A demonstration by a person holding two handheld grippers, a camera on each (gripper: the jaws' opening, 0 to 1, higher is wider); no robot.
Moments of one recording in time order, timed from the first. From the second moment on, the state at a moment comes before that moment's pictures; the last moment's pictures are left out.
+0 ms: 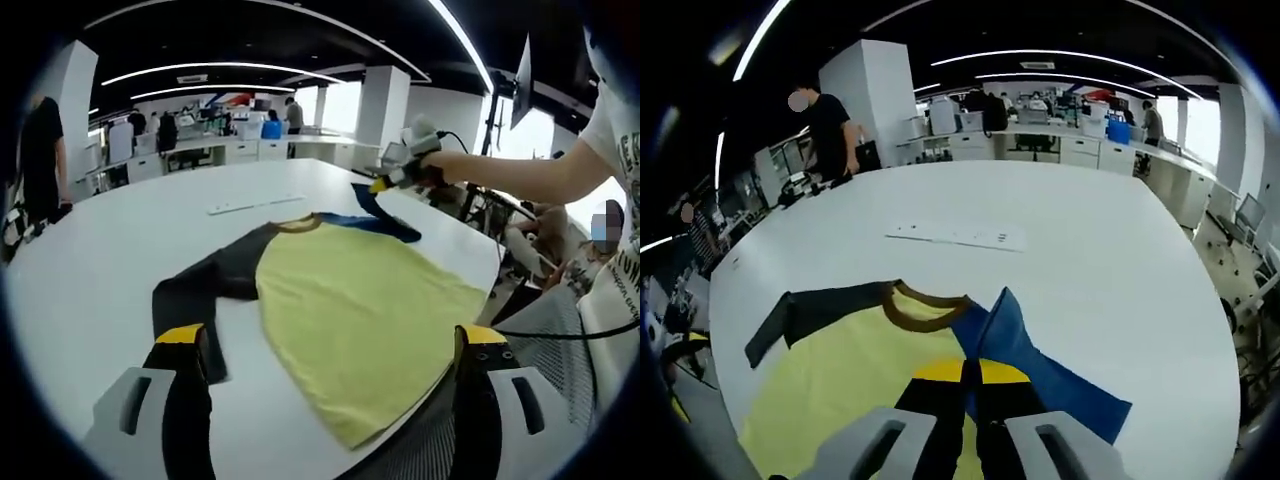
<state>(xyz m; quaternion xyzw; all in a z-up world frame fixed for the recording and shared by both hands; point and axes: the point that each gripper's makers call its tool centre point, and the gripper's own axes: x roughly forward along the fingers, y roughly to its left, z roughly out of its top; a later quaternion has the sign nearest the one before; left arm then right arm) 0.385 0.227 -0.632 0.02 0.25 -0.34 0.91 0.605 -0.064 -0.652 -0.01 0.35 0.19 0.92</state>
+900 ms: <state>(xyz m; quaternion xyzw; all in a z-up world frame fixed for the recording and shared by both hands) 0.384 0.224 -0.628 0.00 0.24 -0.35 0.91 0.620 0.019 -0.653 -0.08 0.35 0.26 0.90</state>
